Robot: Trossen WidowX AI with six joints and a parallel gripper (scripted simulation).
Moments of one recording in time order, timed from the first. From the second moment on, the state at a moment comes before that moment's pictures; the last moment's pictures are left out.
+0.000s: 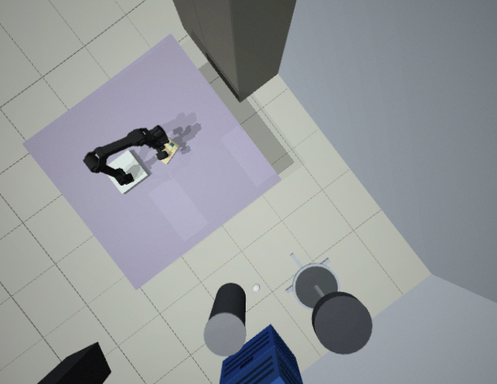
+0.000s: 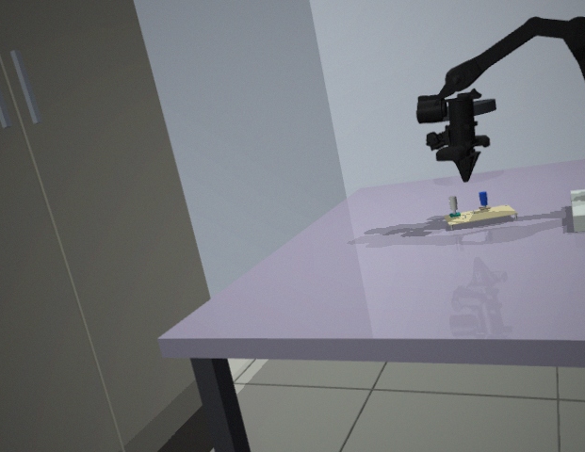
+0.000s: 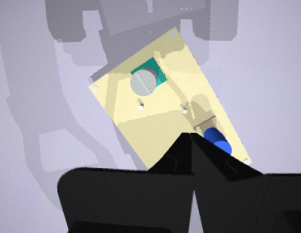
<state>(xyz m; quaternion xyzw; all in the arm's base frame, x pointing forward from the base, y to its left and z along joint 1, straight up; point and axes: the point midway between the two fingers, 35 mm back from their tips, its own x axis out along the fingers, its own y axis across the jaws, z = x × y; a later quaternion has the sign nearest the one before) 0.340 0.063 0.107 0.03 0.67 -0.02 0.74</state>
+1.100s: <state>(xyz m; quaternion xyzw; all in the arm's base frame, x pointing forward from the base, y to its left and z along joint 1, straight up) 0.357 0.076 0.116 0.42 0.56 -0.39 0.60</state>
